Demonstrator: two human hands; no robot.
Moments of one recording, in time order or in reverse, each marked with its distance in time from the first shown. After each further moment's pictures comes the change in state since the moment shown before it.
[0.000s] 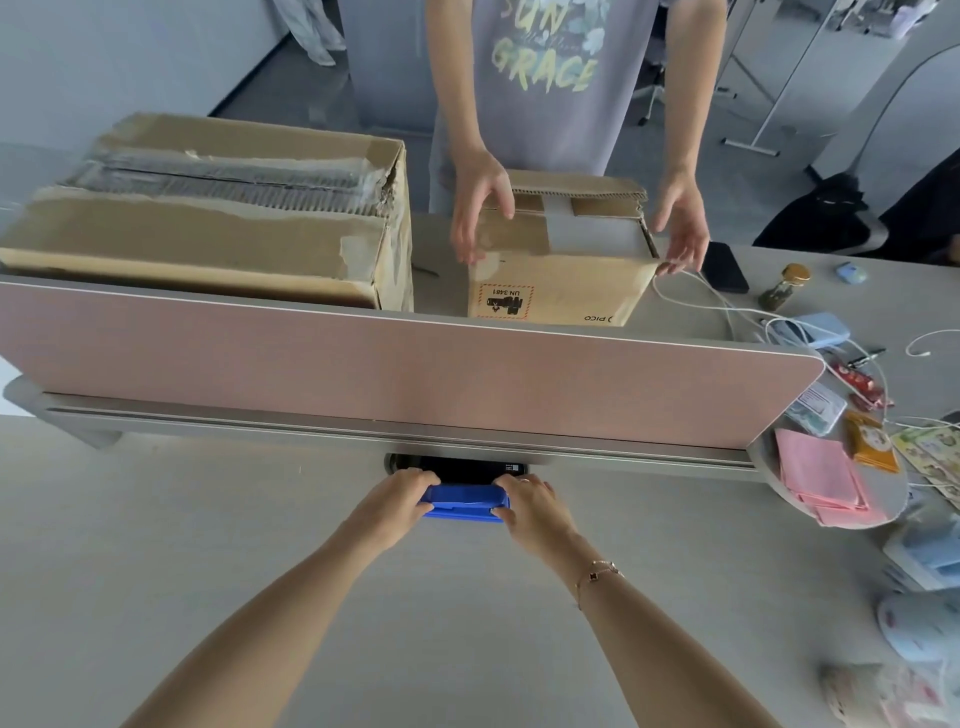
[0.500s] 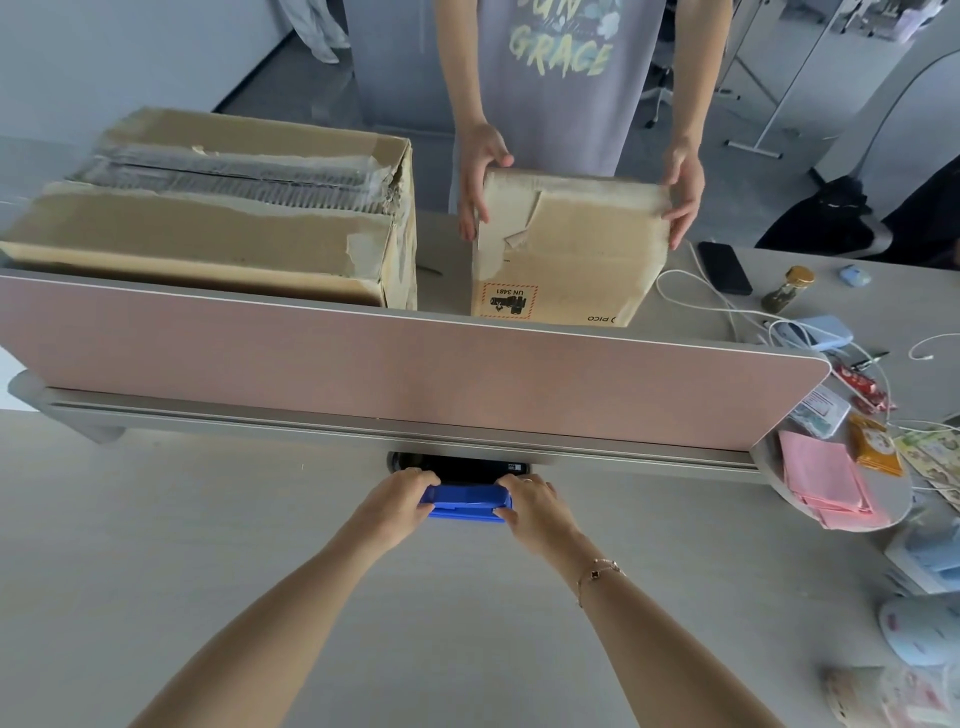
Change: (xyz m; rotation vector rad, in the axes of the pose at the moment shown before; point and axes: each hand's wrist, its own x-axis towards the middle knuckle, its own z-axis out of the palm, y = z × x) left_hand -0.004 -0.002 0.004 -0.024 0.061 -0.037; right_hand 0.002 0.000 0.002 0.012 -0.013 0.016
